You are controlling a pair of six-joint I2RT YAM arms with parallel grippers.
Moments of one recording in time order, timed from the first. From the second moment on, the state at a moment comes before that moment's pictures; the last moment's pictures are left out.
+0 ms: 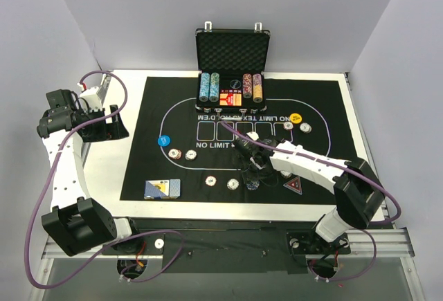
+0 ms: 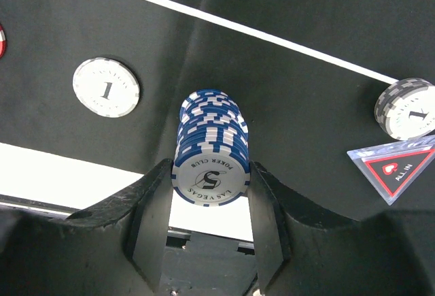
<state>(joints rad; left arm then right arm) 0.38 1.31 1.34 -1.01 0.46 0.20 0.82 1.55 1.03 -0.80 0.19 0.50</state>
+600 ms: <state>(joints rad) 0.38 1.31 1.34 -1.01 0.46 0.20 0.82 1.54 1.21 -0.85 0.21 0.49</state>
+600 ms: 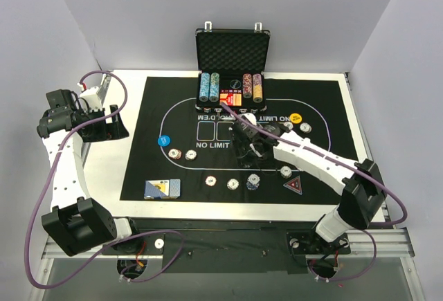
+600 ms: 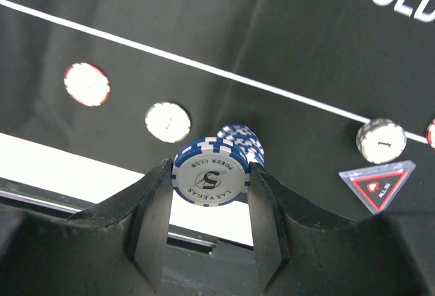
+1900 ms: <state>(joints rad) 0.38 1.32 1.34 -1.01 0.48 0.19 1.00 2.36 1.99 -0.84 0.05 0.42</state>
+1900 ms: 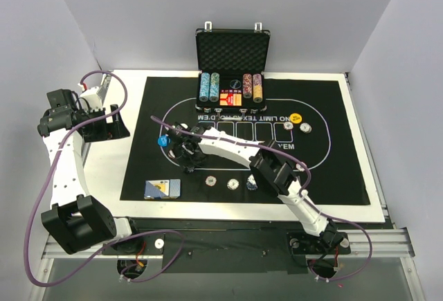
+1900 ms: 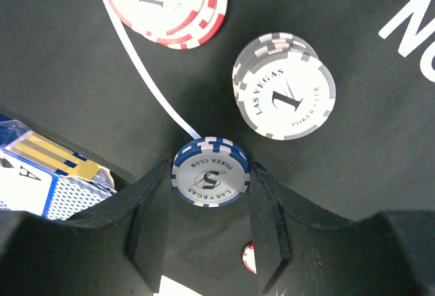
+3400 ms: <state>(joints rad) 0.38 1.32 1.34 -1.01 0.48 0.19 0.80 1.62 1.10 -0.81 0.25 0.47</state>
